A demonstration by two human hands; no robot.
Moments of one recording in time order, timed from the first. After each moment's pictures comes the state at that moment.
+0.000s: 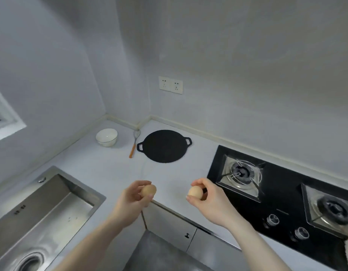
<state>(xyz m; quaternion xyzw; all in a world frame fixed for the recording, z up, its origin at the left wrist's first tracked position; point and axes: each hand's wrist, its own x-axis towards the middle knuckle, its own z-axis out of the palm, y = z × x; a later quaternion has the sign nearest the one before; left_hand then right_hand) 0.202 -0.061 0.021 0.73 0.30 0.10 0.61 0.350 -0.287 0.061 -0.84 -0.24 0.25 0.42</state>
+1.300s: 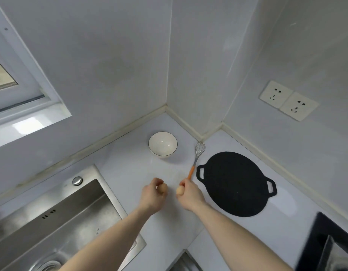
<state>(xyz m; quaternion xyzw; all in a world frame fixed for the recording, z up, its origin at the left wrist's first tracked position) 0.320 0.280 -0.178 0.71 0.52 0.08 0.47 0.463 0.191 -0.139 -0.86 -0.36 0.33 0.13</state>
